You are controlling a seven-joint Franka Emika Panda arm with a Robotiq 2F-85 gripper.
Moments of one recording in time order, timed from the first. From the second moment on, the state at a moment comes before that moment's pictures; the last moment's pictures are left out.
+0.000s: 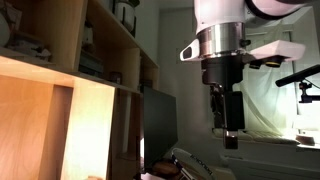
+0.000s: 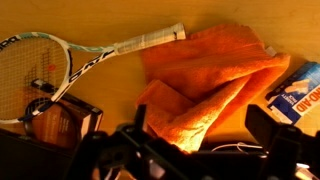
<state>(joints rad) 0.23 0.55 0.14 -1.54 -0.37 2.02 0.08</state>
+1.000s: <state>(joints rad) 0.25 1.00 0.13 -1.11 -0.27 1.91 -0.19</state>
